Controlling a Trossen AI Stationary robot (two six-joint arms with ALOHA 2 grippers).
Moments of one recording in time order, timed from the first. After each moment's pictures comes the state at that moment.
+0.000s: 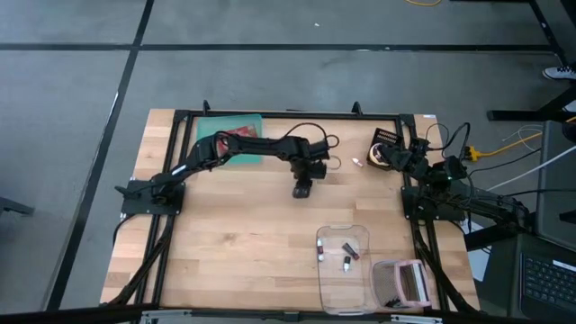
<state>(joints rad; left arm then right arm) 0.22 2.38 1.90 -0.81 0.32 0.29 -0.33 0.10 0.03 0.53 -0.05 1.03</state>
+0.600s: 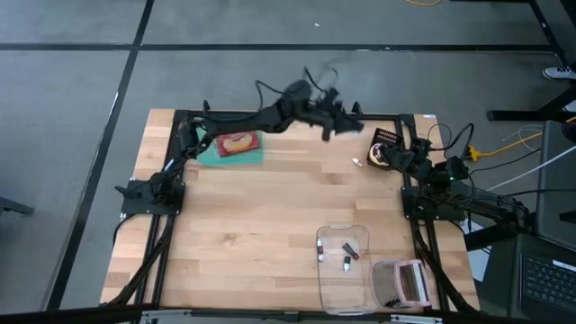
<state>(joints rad) 0.37 2.18 1.91 0.42 0.64 -0.63 -0.33 0.10 0.03 0.57 -0.08 1.04</state>
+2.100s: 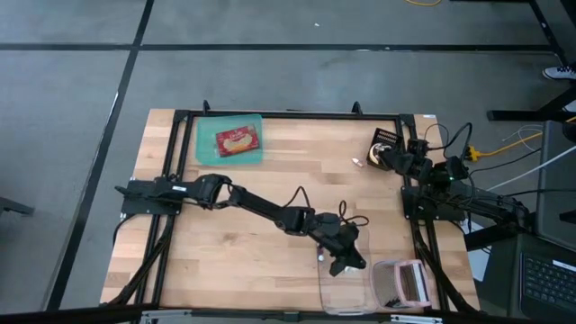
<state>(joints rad) -0.23 2.46 1.91 0.36 0.31 -0.62 -0.33 0.10 0.03 0.57 -0.16 1.14</state>
